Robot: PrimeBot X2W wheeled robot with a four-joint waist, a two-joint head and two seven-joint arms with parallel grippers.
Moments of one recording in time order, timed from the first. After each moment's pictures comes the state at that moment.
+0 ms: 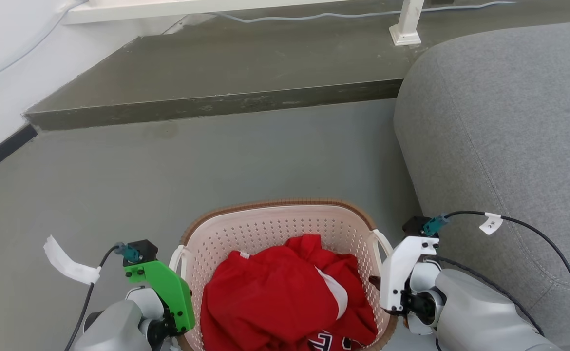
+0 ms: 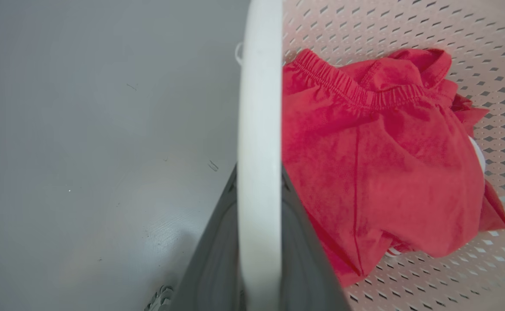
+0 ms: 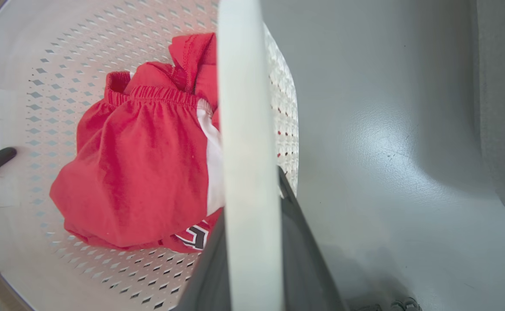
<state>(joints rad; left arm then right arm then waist) -0.56 0.03 -0.68 1.20 -0.92 -0.14 0.21 -0.55 -0.06 0.96 1.09 1.12 0.06 0.27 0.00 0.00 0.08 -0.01</state>
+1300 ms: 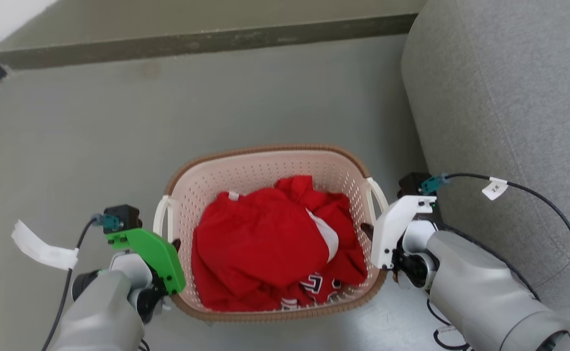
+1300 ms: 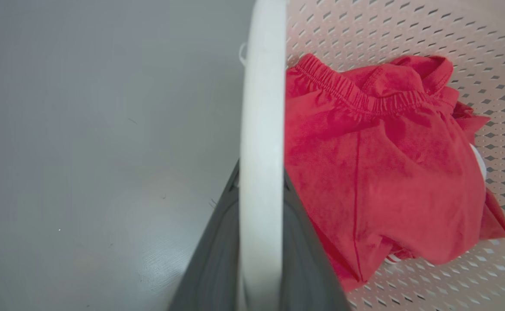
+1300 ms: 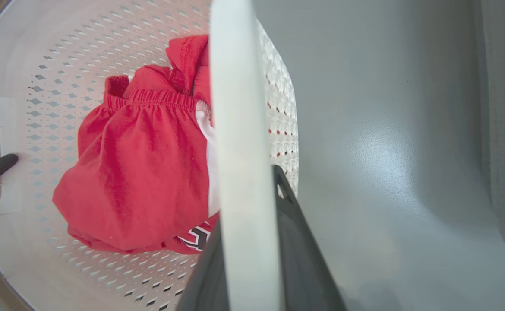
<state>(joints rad) -0.62 0.06 -0.66 1.16 -0.92 -0.14 0.06 -0.66 -0.06 0.99 1.05 1.12 0.02 0.16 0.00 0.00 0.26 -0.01</state>
